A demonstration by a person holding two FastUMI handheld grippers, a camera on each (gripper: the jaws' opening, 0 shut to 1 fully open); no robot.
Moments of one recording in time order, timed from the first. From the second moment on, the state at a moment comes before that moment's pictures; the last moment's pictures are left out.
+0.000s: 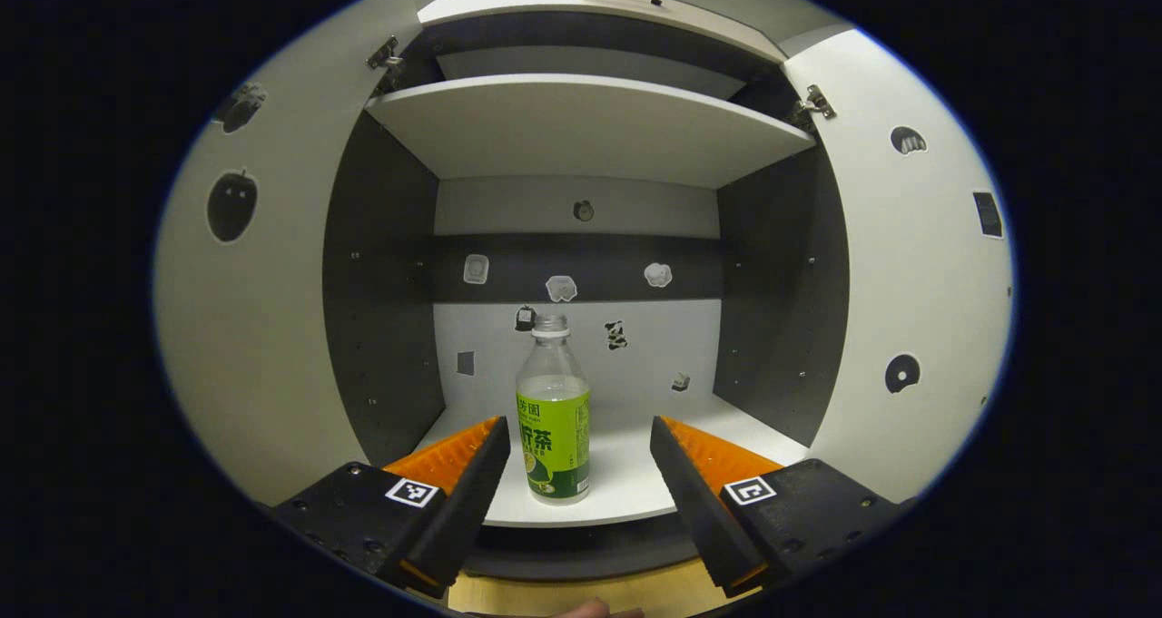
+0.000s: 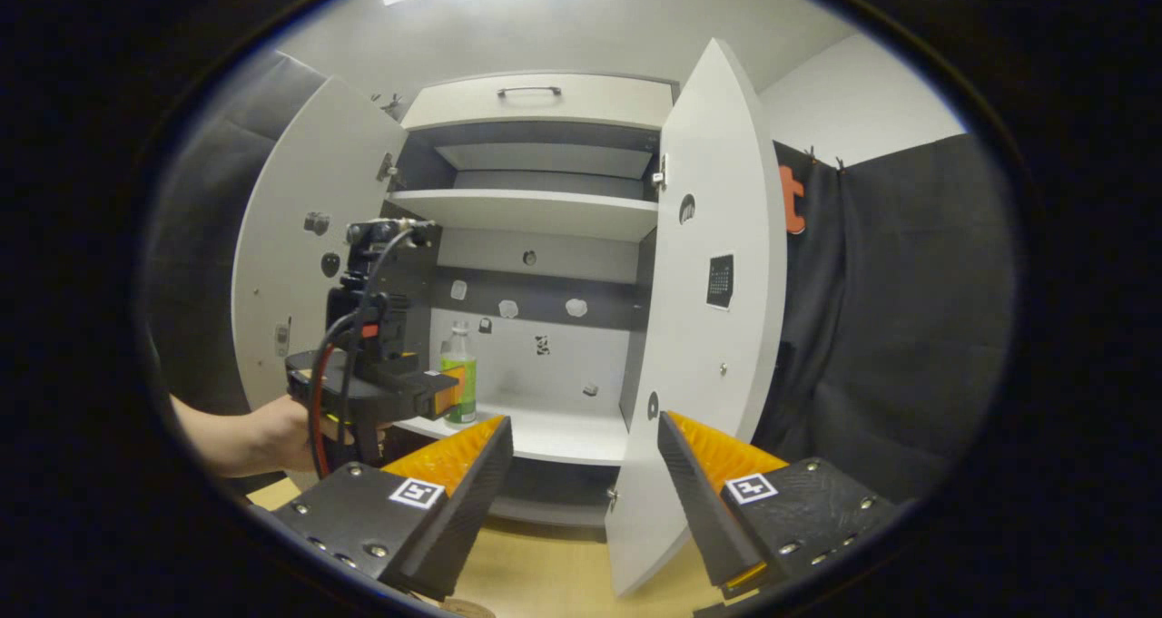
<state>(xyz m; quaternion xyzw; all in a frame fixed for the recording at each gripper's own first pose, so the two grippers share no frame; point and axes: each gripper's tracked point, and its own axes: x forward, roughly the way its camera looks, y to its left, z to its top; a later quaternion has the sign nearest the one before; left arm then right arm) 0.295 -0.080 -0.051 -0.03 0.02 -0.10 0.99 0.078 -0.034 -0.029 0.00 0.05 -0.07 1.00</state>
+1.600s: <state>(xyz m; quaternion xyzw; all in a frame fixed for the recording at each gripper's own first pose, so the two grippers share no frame) 0.252 -0.065 -0.043 -0.06 0.02 -0.08 0.99 -0.022 -0.056 -0.044 0.05 0.05 -0.06 1.00</state>
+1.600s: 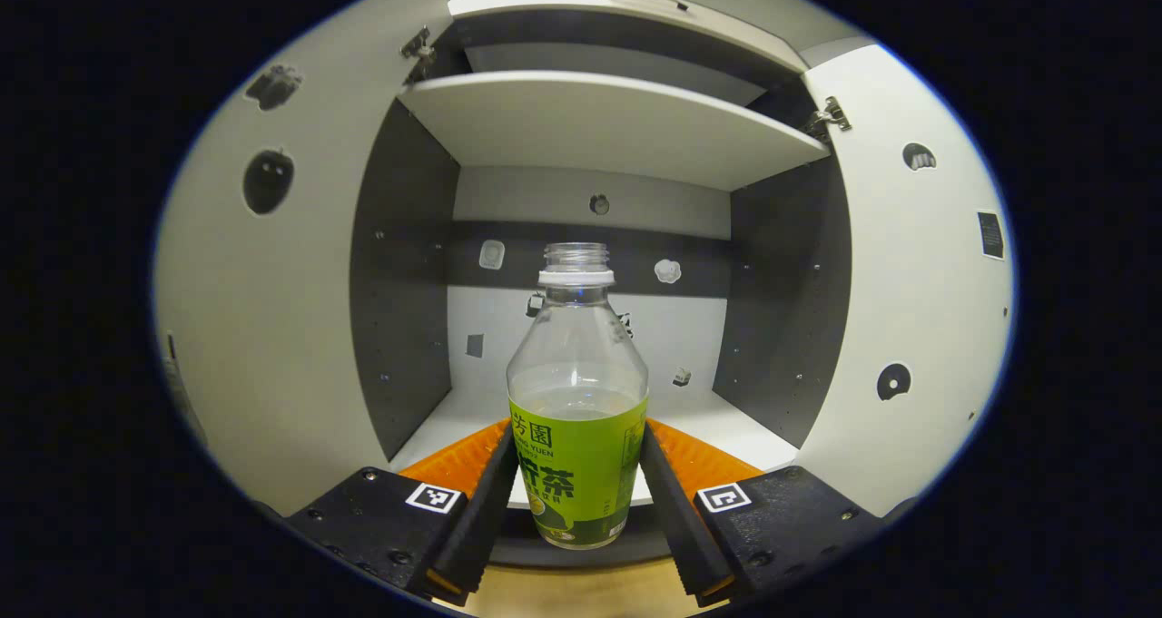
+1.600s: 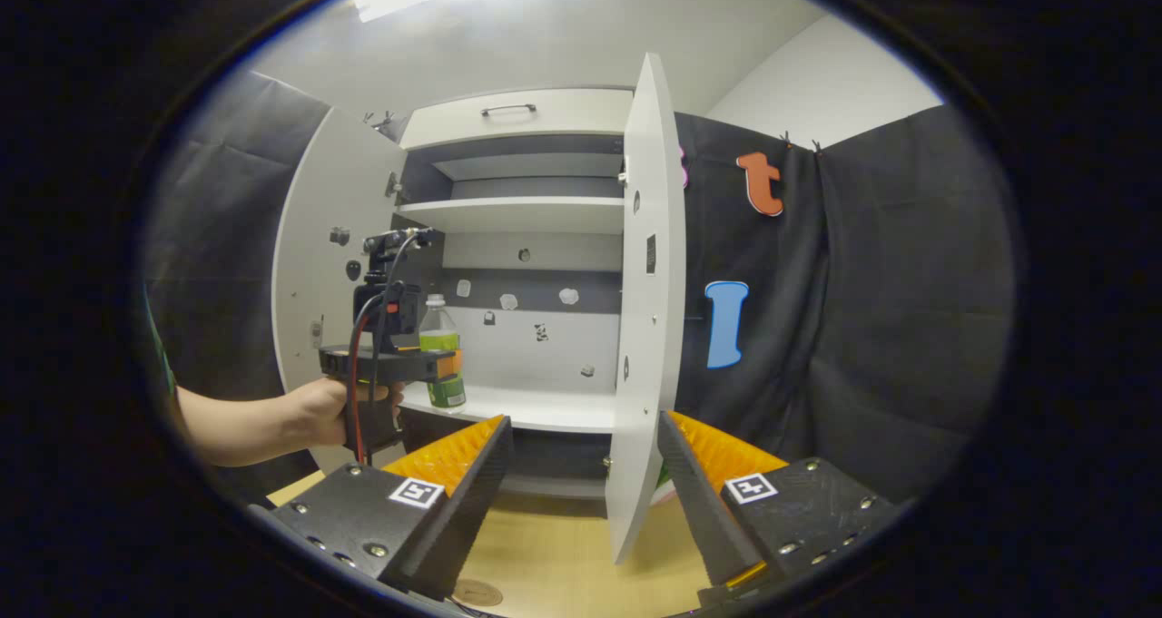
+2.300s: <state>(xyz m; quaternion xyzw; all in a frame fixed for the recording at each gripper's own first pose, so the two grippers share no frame) 0.091 -0.094 -0.114 -0.04 0.02 -0.12 0.99 -0.093 -0.056 -0.062 0.07 0.04 -0.04 1.00</state>
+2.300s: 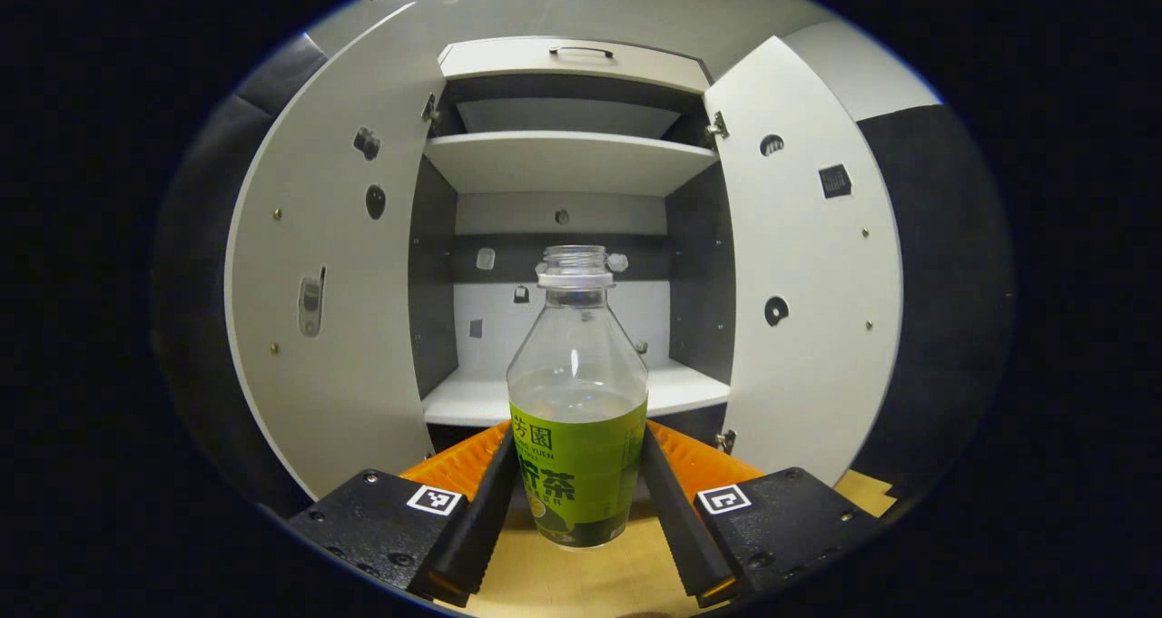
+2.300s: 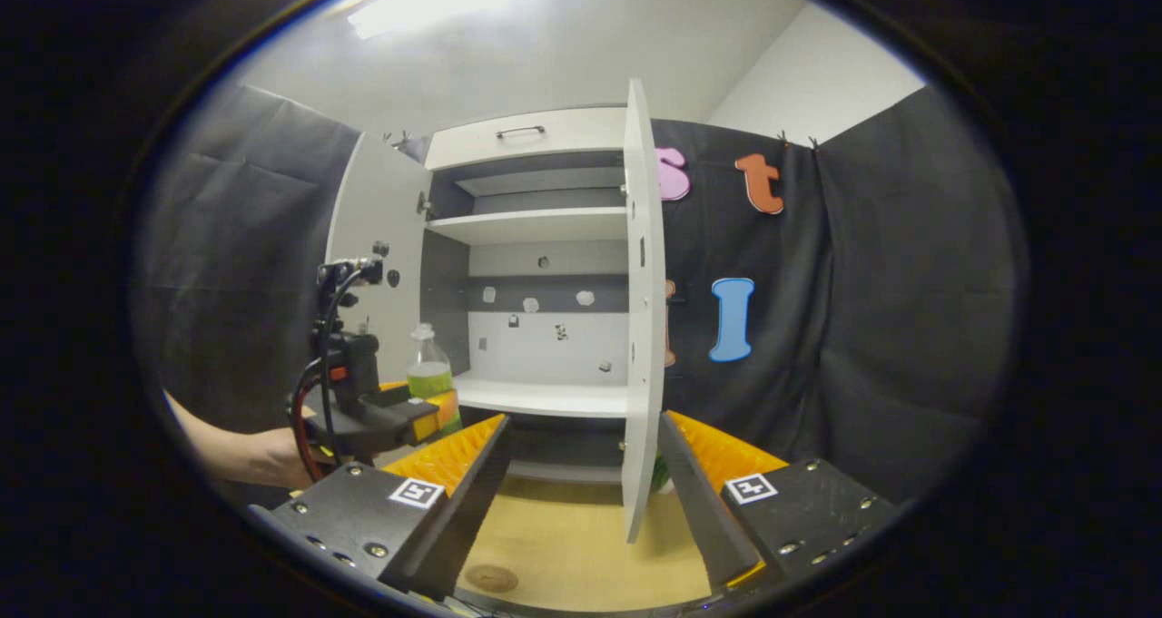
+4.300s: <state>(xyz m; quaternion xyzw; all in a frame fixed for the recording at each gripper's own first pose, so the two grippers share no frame) -0.030 -0.169 -0.389 0.00 0.07 -0.36 0.93 -0.024 0.031 -0.122 0.09 0.12 -0.02 0.99</state>
